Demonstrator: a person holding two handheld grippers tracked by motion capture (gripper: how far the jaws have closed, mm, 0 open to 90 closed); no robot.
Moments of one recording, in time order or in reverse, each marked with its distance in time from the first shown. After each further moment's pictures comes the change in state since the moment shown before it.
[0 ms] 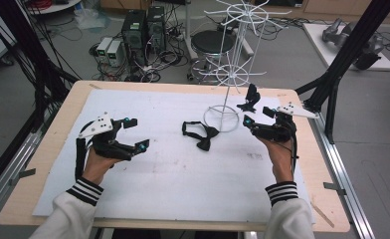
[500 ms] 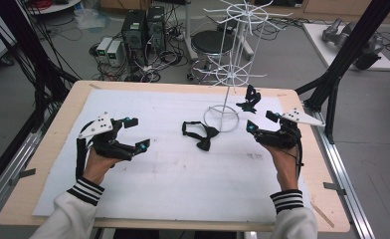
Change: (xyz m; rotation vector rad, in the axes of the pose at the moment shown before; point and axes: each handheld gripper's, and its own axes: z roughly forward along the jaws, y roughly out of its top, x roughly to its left) left arm 0.000 0.000 0.000 -0.018 -0.006 0.005; right arm 0.004 -0.007 -0.019 -0.023 0.018 -0.014
